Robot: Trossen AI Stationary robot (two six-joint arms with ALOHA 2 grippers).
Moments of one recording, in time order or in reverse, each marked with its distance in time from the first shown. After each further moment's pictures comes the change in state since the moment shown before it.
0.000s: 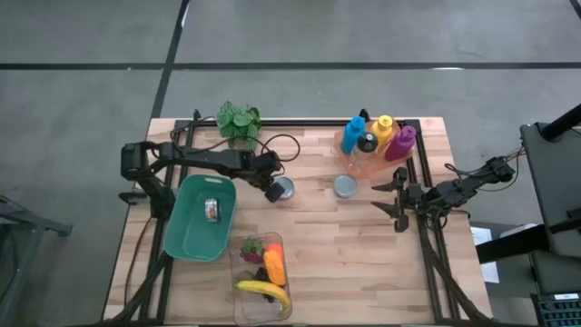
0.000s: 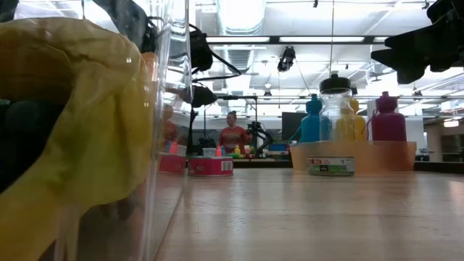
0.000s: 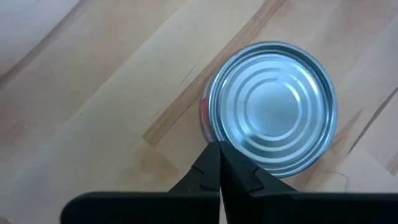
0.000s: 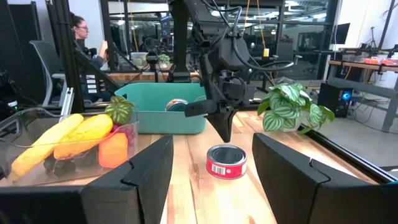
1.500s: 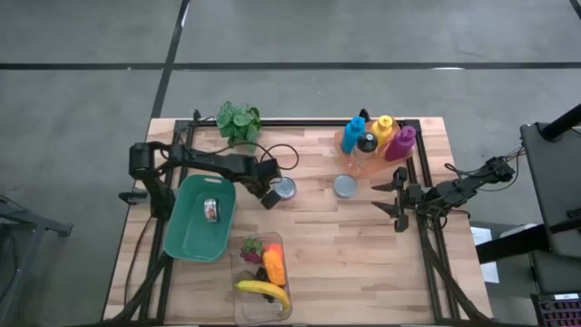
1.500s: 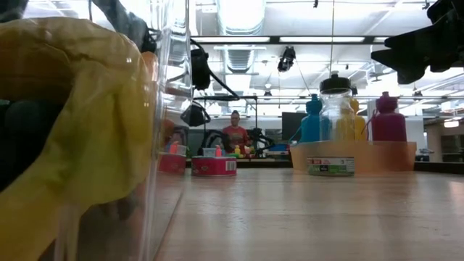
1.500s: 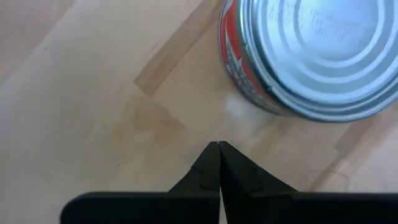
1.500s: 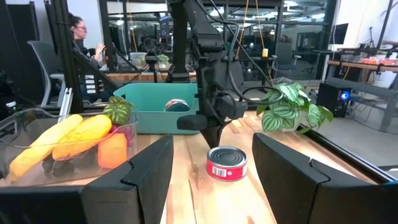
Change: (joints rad) left arm -0.010 0.068 -0.036 -0.039 0.046 -0.003; right arm 0.000 0.000 0.000 0.000 0.005 0.000
